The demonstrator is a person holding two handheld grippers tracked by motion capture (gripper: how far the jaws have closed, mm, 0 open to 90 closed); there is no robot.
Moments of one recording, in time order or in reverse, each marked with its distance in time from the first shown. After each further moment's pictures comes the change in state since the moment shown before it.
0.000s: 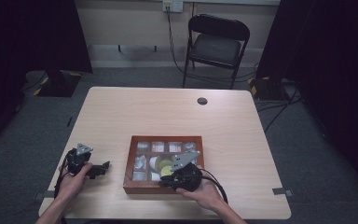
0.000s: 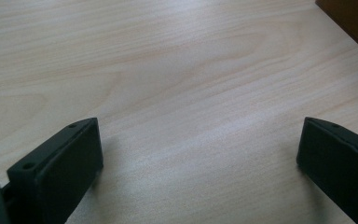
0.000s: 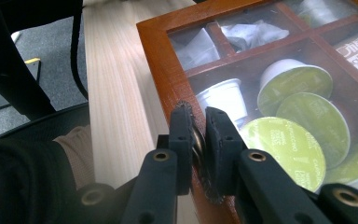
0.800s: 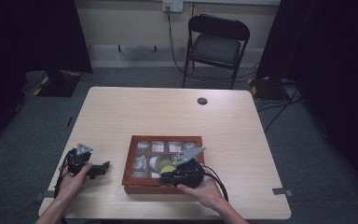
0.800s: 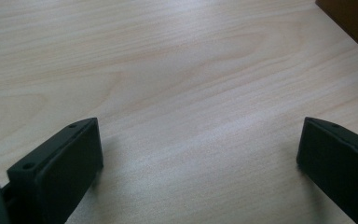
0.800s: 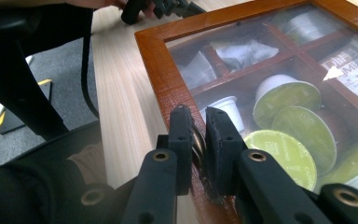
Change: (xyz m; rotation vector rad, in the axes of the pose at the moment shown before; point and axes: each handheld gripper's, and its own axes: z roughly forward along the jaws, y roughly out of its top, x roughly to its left) left arm 0.000 0.000 0.000 0.002 0.001 0.005; right arm -0.003 0.008 -0.012 -0.054 0.021 0.062
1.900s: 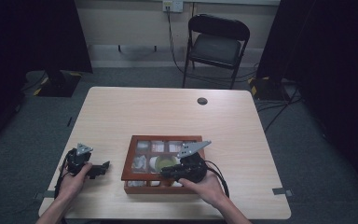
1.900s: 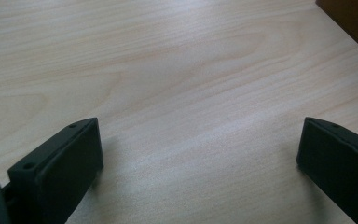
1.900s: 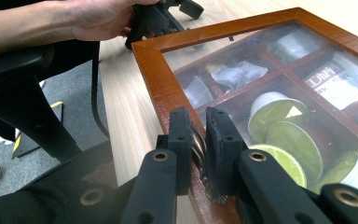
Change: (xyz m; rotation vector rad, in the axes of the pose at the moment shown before) left arm 0.000 0.000 0.000 0.000 0.002 -0.001; right arm -0.005 0.011 -0.014 -0.059 0.019 0.079
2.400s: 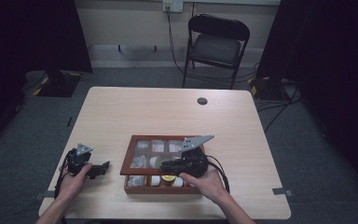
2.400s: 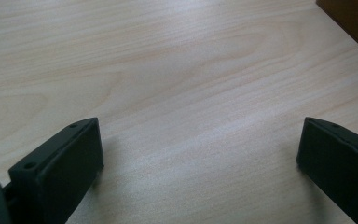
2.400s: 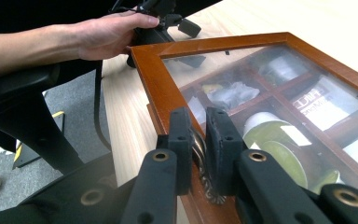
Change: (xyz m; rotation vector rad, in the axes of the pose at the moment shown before) left arm 0.000 0.000 0.000 0.003 -0.001 0.007; right arm -0.002 0.015 -0.010 -0.038 0.000 0.005
